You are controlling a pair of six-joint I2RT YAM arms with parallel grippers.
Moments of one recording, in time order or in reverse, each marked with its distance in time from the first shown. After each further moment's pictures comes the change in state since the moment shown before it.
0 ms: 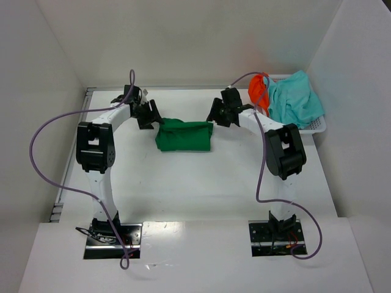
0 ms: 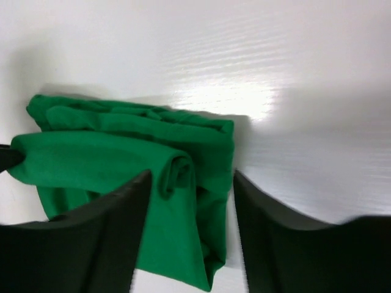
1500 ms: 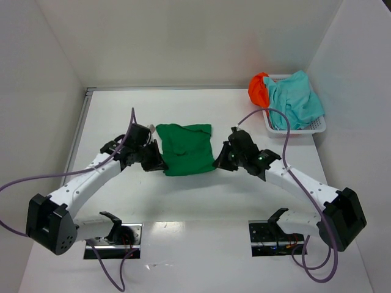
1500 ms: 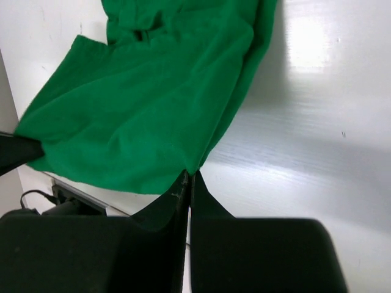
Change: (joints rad) left arm -0.364 -0.911 -0.718 -0.151 -0.138 -0.301; right arm 0.280 -0.844 -0.715 -0.111 0.004 0.212
